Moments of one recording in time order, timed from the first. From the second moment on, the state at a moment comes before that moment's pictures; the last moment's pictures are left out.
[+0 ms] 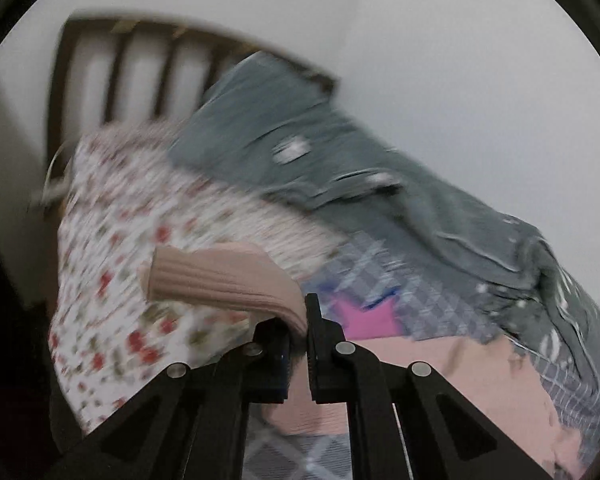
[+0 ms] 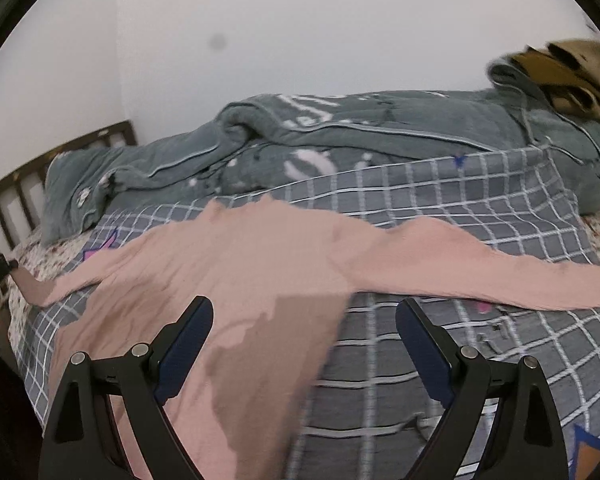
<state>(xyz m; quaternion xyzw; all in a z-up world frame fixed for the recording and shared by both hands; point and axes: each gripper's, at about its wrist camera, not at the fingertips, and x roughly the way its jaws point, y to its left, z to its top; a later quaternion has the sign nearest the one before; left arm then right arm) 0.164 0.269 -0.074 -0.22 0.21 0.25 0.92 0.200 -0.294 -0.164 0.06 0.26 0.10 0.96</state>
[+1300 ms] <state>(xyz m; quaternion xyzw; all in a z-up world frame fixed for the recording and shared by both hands) 0.300 -0.011 -0.132 -0.01 0.33 0.04 0.94 0.224 -0.378 -0.165 0.15 0.26 0.06 0.95</state>
